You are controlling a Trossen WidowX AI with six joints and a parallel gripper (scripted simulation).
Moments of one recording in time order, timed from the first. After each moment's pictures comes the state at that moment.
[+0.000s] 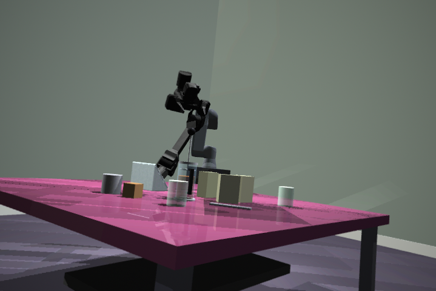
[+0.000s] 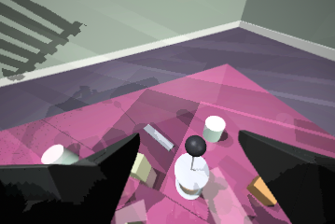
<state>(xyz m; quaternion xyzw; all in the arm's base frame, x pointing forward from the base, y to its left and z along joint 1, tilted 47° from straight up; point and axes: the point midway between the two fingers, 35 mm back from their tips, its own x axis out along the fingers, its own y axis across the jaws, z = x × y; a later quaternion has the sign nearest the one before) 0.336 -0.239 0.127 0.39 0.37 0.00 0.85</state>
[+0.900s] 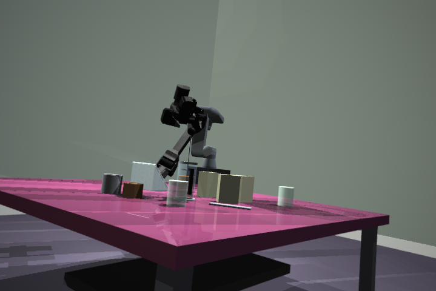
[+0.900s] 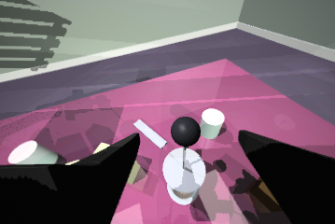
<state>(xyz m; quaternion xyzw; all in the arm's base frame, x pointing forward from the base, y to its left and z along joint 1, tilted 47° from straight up) 0.332 -0.209 0.072 0.38 0.36 -0.01 0.85</state>
